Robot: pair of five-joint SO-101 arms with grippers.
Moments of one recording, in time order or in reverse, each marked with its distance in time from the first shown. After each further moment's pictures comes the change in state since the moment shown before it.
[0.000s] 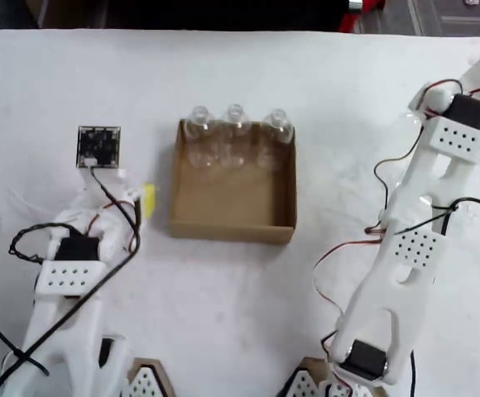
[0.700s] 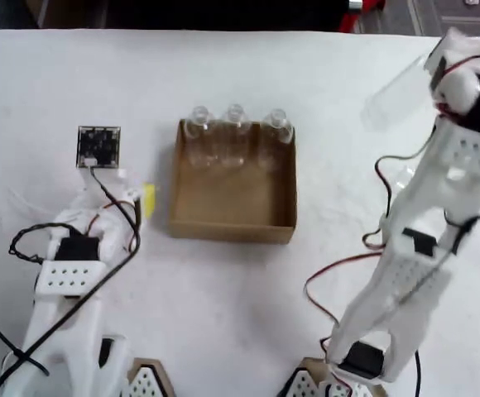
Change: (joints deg) left arm 0.0 0.0 0.0 0.0 0.0; right arm -3.3 -29.9 -0.6 8.4 2.6
